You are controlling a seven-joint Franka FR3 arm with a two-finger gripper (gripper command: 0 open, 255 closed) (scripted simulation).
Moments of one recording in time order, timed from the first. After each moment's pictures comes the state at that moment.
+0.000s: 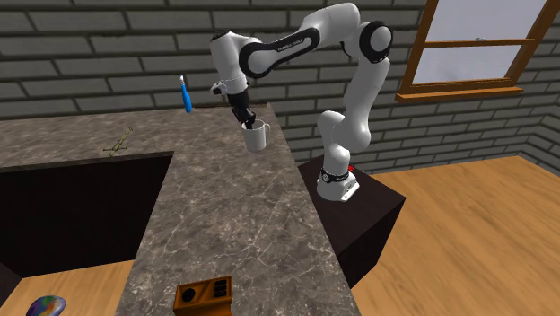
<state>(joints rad) -0.15 -0.44 -0.38 -2.27 -0.19 1.68 -0.55</state>
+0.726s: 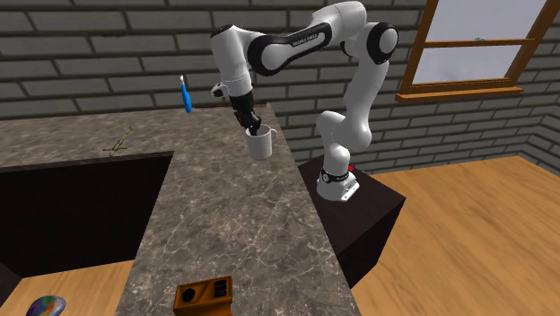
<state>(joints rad) -0.08 -0.47 -0.24 -2.26 -0.11 1.62 -0.38</state>
